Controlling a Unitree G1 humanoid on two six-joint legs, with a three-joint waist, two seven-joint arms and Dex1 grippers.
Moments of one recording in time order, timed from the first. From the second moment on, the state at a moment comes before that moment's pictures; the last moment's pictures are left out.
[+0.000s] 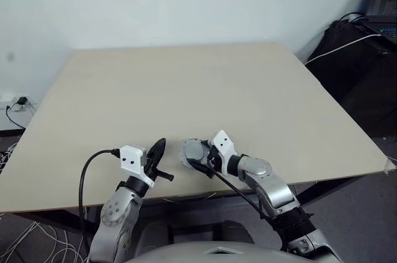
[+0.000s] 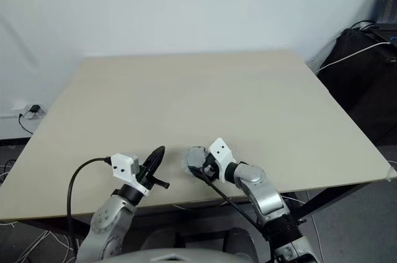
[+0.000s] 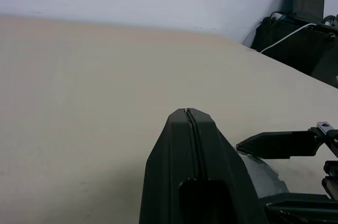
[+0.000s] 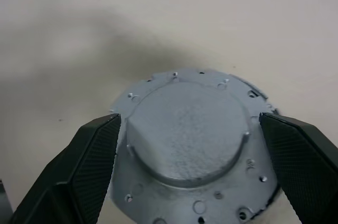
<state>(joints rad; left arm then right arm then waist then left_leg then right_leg) 0.35 0.12 -0.14 -0.30 -0.26 -0.01 -0.32 -0.11 -0.24 0.32 0.03 0.12 0.36 0.65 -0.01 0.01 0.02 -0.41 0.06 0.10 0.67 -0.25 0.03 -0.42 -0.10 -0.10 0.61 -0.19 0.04</state>
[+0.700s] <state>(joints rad) 0.36 0.10 -0.13 -0.30 -0.26 -0.01 -0.33 -0.13 -0.22 0.31 0.09 0.11 0.31 0.63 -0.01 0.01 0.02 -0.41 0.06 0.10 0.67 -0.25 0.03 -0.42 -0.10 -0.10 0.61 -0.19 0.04</state>
